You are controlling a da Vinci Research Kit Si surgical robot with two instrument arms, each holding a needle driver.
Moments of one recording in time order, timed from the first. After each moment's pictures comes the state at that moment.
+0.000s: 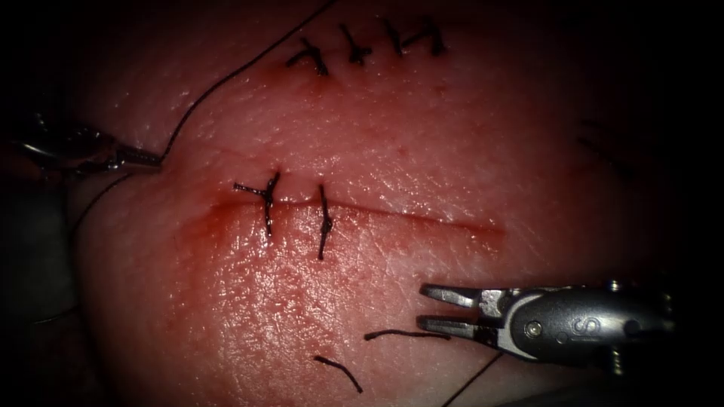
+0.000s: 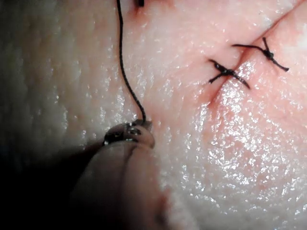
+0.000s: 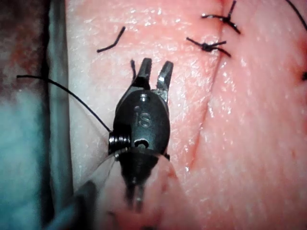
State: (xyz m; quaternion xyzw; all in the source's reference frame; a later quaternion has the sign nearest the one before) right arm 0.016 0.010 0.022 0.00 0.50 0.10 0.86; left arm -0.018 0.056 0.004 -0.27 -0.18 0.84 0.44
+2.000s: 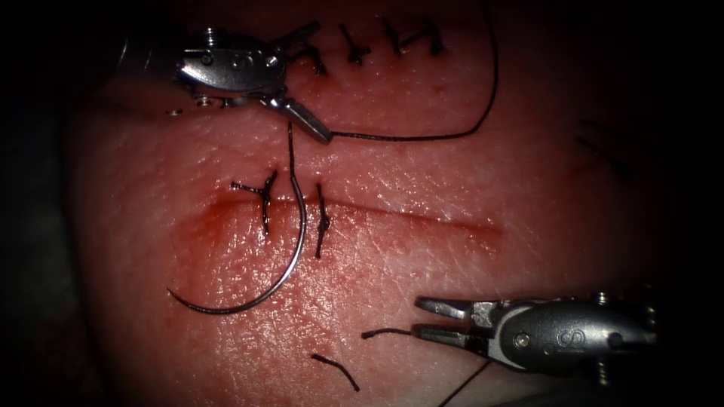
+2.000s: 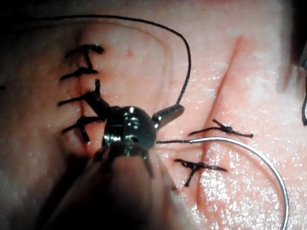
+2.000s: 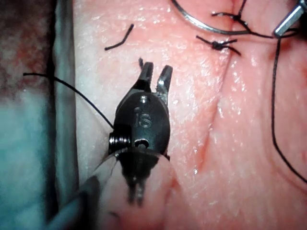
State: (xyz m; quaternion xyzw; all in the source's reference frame) right arm 0.017 0.008 0.023 -0.01 0.50 0.09 0.86; left arm -0.034 0.066 0.002 -0.45 -0.06 0.86 0.24
